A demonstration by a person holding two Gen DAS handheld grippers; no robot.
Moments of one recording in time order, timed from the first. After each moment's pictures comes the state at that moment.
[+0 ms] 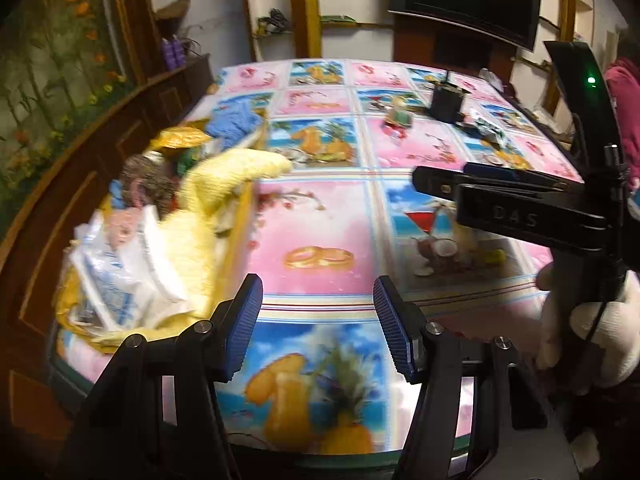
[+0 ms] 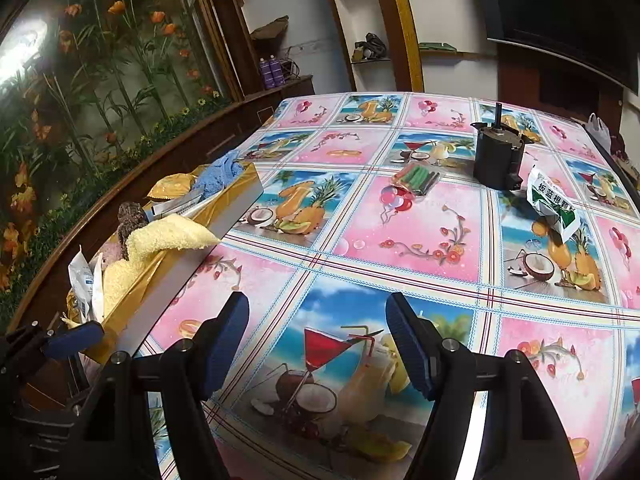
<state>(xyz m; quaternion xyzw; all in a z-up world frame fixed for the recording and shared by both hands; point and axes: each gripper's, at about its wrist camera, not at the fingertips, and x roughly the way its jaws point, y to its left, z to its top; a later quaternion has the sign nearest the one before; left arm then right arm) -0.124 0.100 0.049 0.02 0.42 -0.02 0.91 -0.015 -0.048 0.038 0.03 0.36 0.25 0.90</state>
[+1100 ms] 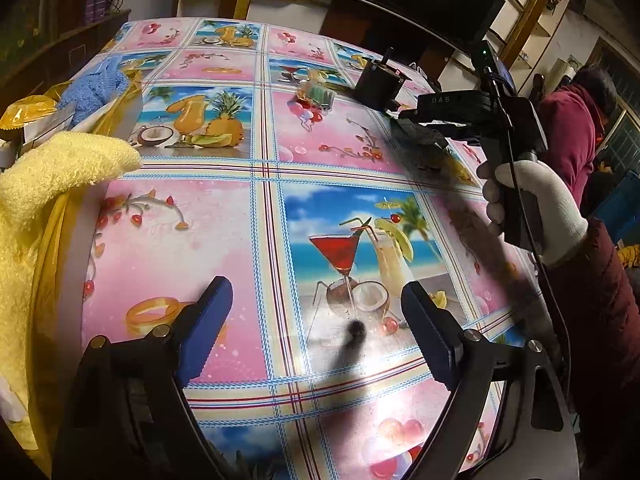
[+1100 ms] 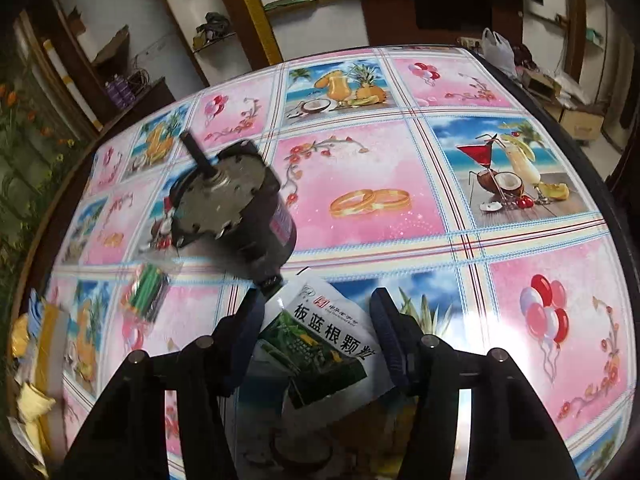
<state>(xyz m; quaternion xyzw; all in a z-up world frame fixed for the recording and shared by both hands) -0.048 0.077 0.014 -0.07 0.45 -0.18 0.87 0.152 -0.179 0.017 0.09 0.46 0.05 0.88</state>
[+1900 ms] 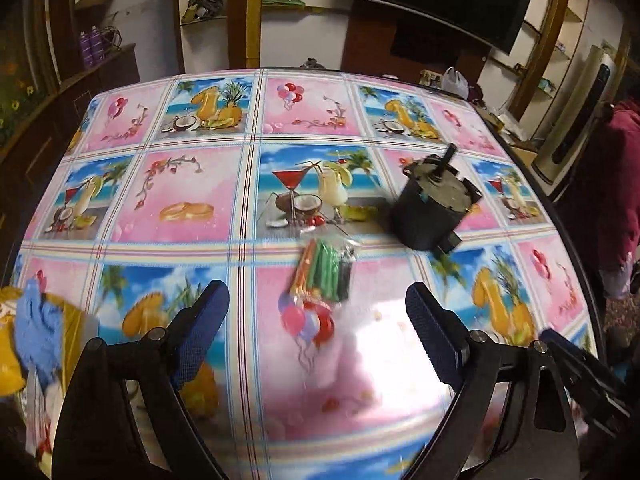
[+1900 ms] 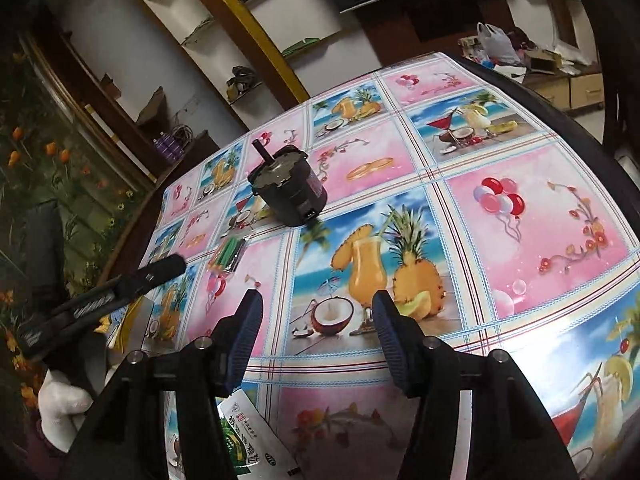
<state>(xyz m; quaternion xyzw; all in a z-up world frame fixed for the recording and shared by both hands) 0.152 0.010 0.050 -0.01 0.45 -0.10 0.89 0.039 -0.233 0.034 0.24 0.39 0.11 0.88</state>
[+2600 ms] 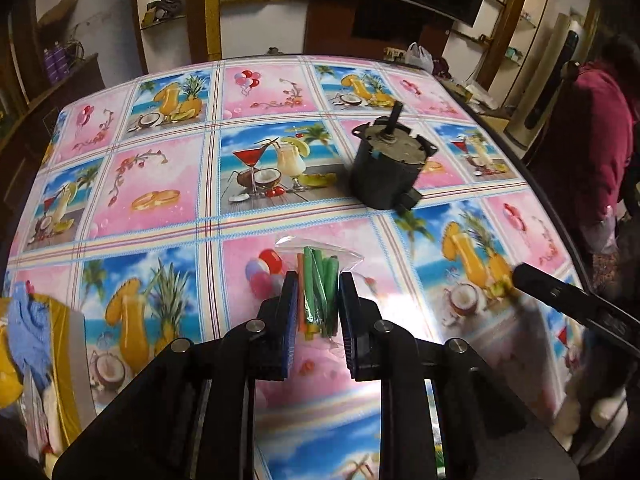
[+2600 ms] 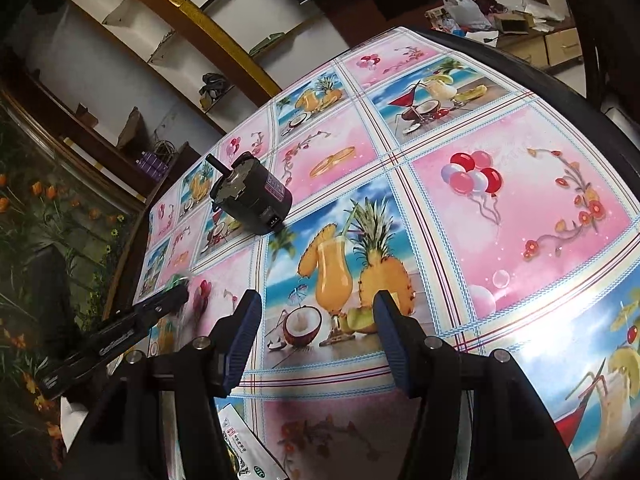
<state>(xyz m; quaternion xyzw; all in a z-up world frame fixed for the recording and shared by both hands) 0.110 0.006 0.057 0.02 0.46 -0.17 0.87 0.061 -0.254 0.020 0.29 0.41 0.09 0.86</state>
